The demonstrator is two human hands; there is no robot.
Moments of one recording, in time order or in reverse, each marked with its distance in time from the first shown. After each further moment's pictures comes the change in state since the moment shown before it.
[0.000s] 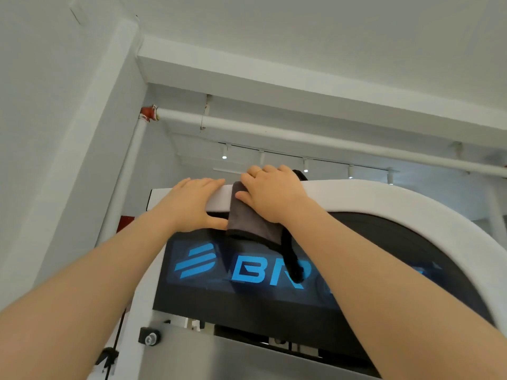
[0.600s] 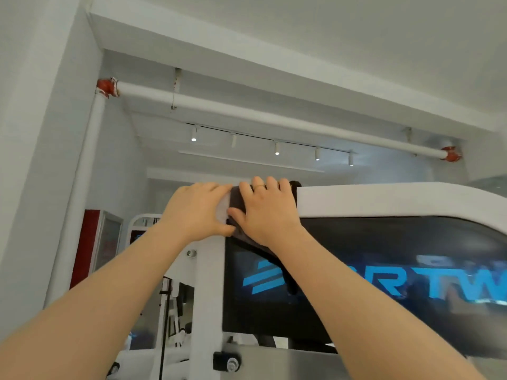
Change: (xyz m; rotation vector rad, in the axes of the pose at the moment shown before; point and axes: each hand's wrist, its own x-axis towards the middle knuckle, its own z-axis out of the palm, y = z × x) left_hand -0.002 -0.105 0.012 -0.055 0.069 0.146; right_hand 0.071 -0.116 0.029 -0.027 -0.014 0.236
